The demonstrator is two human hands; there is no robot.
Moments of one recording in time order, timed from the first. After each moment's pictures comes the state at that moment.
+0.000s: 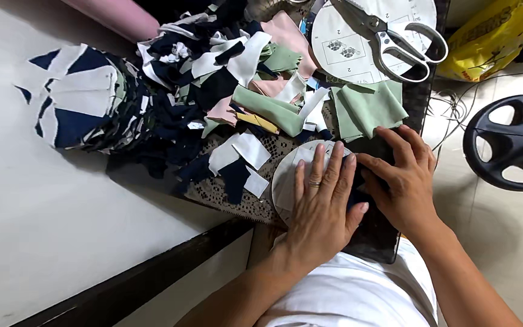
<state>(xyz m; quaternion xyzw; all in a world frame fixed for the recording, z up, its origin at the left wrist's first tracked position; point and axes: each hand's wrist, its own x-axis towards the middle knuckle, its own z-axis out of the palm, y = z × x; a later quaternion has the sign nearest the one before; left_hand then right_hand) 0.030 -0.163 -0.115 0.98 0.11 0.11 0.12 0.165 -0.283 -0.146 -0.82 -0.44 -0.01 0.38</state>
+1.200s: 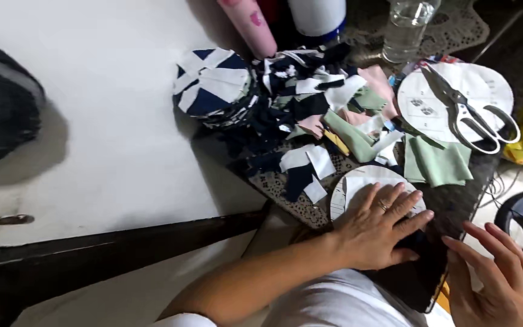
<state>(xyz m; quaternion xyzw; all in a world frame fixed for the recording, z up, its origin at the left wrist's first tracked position) 0.037 -0.141 -0.116 0.98 0.00 0.07 0.19 0.136 -0.323 -0.128 -0.77 -0.43 -0.09 0.47</state>
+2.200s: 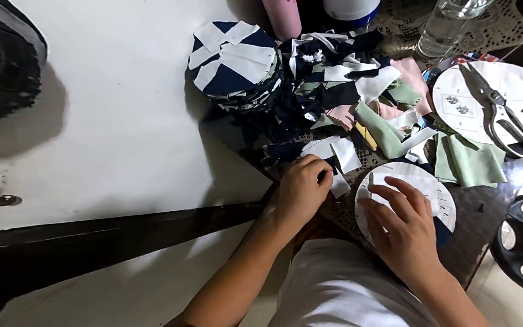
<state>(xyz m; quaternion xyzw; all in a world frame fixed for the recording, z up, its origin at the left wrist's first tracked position) -0.045 -0.044 -0.101 0.88 0.36 0.20 0.22 0.088 -0.204 -0.112 -0.71 -0.60 -0.03 0.37</state>
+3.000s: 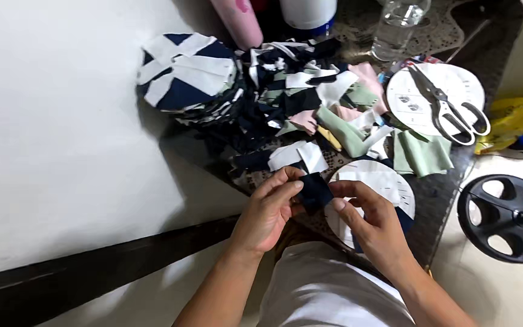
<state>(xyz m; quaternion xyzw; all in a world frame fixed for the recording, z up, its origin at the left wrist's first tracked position) -0.046 -0.067 -0.057 0.49 0.35 0.21 0.77 0.090 -0.202 -0.081 -0.63 -0.39 0.32 0.59</state>
